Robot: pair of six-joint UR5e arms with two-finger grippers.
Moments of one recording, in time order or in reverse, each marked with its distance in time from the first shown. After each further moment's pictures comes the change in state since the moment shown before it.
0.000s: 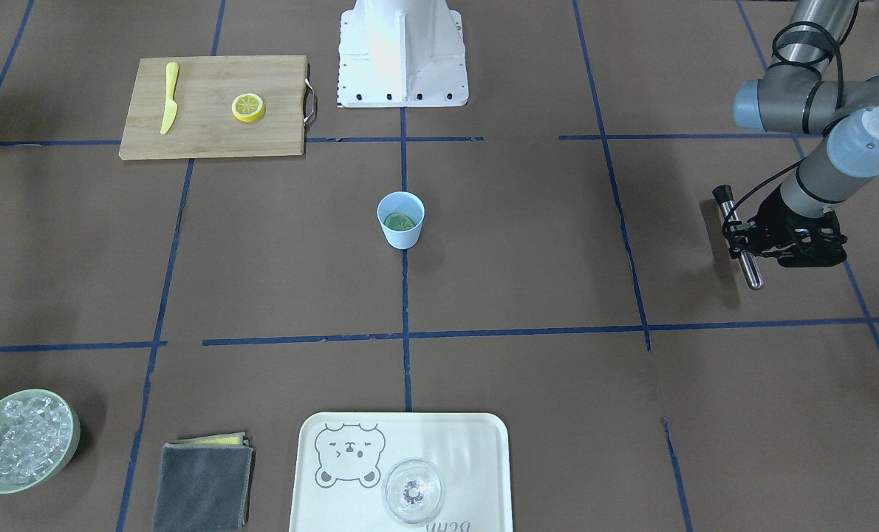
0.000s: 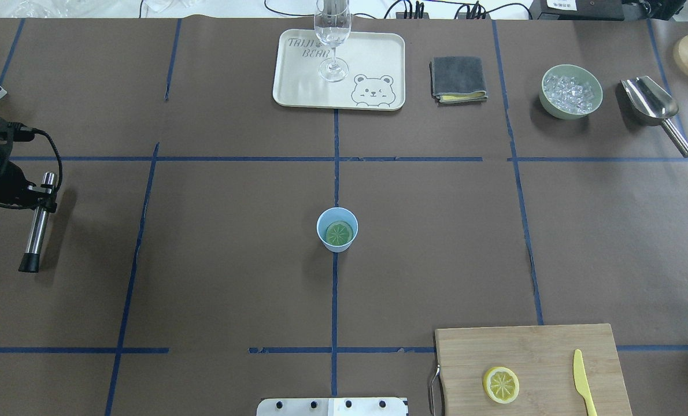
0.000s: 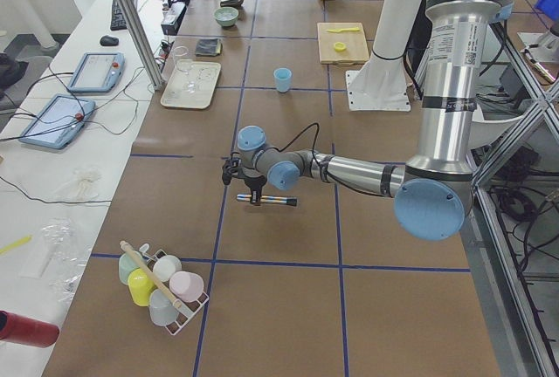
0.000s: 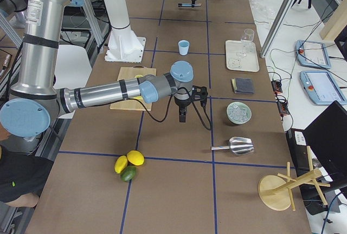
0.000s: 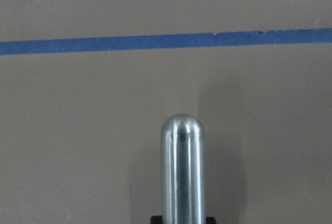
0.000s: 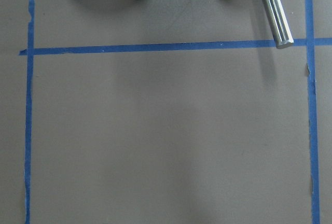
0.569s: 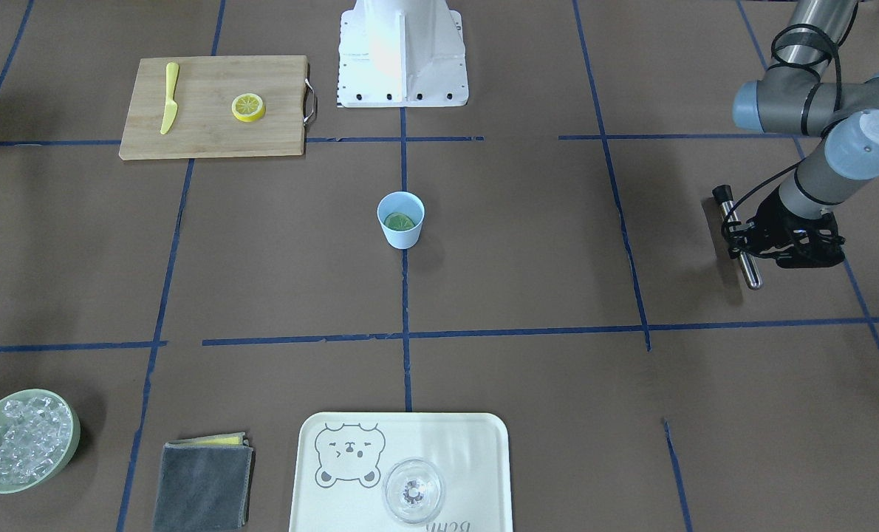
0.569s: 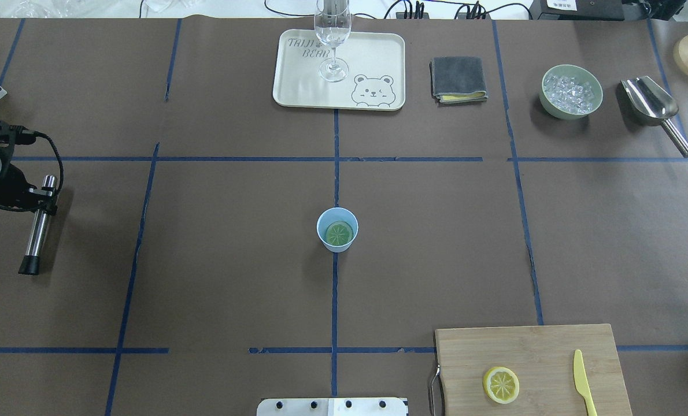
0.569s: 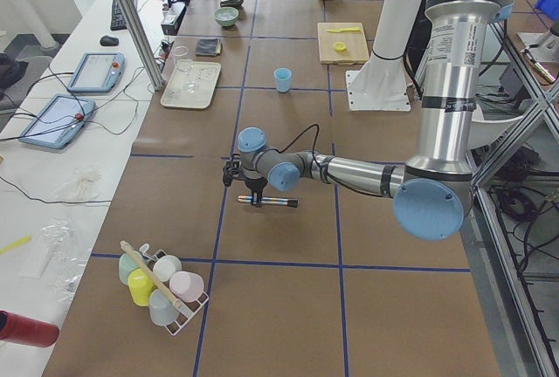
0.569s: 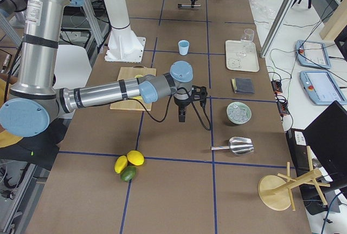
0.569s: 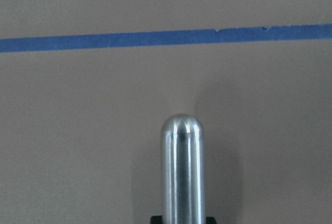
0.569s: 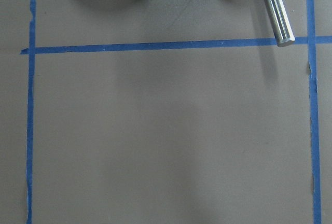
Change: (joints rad) left arm 0.008 -0.003 0.015 0.000 0.000 0.001; right arm 0.001 -0.002 0.001 0.000 0.005 0.000
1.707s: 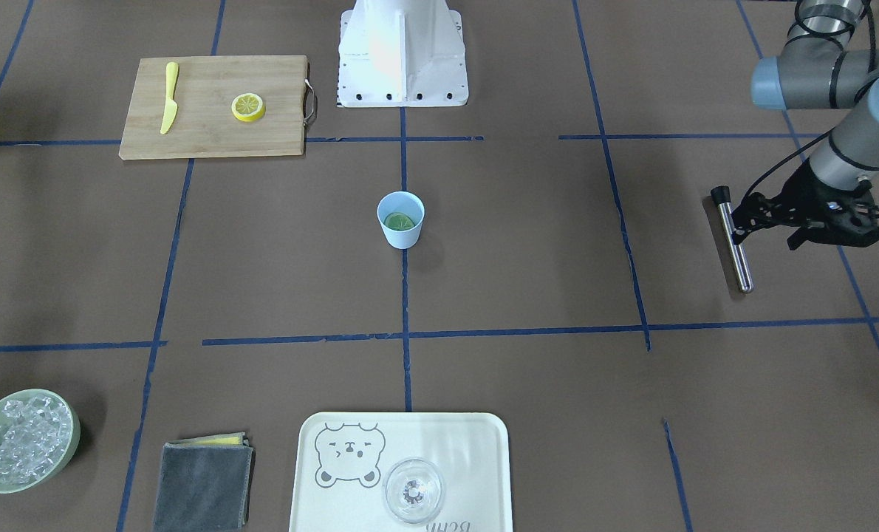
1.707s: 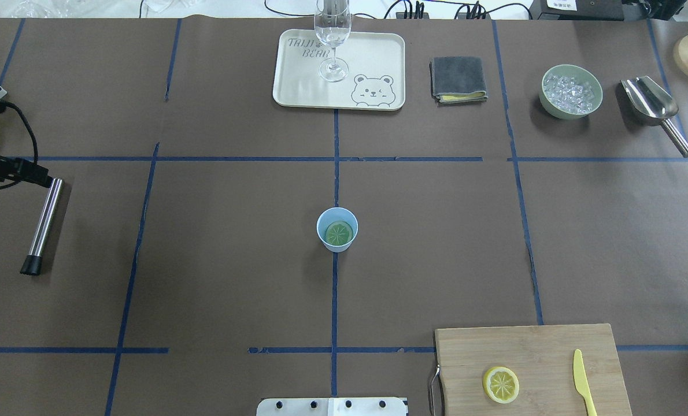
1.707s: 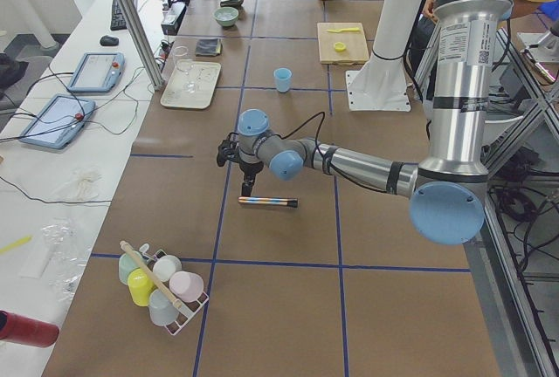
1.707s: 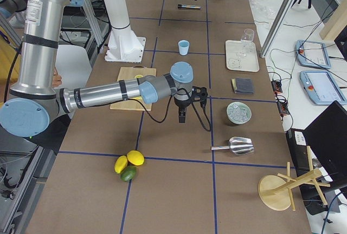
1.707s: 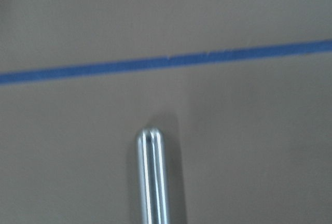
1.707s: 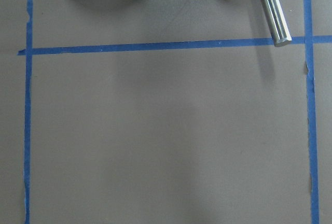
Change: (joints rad) left arm -0.152 0.044 -0.163 -0.014 -0.060 0.154; right arm 0.014 0.002 -0.015 0.000 0.001 -0.016
